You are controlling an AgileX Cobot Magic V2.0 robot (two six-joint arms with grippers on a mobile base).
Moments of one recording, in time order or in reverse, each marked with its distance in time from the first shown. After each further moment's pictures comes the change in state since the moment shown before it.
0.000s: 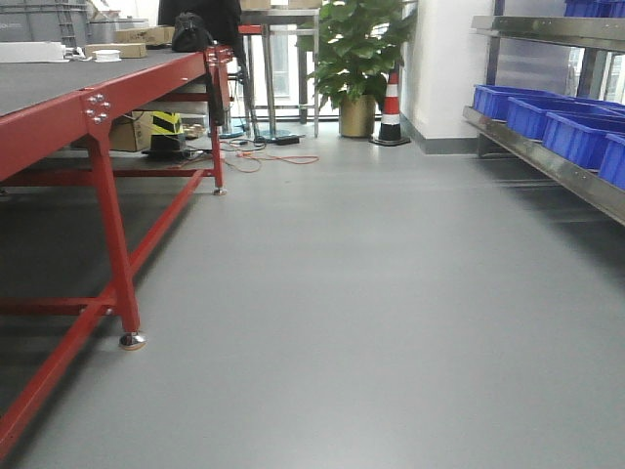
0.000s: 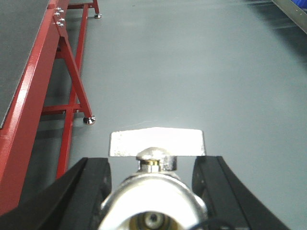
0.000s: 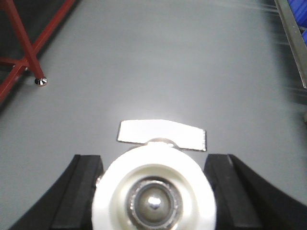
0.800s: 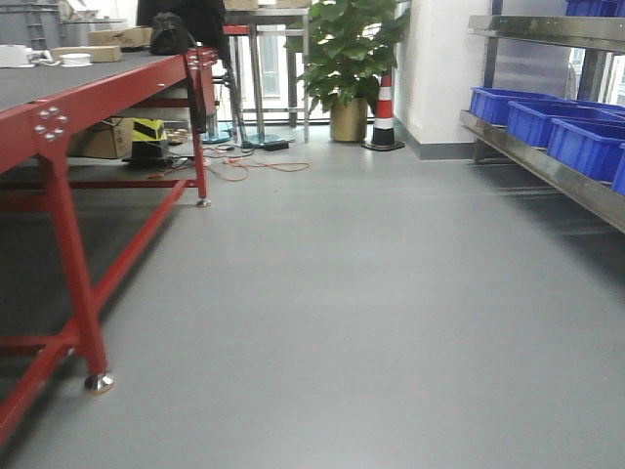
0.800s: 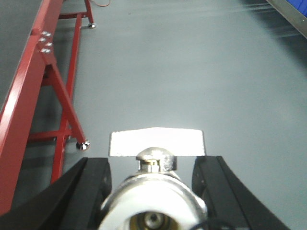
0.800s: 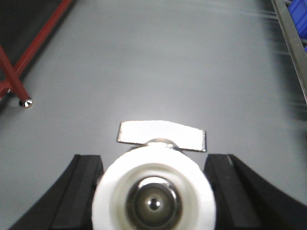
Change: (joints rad) left arm 0.000 0.000 0.000 0.000 0.000 0.000; right arm 0.000 0.000 0.000 0.004 0.000 0.000
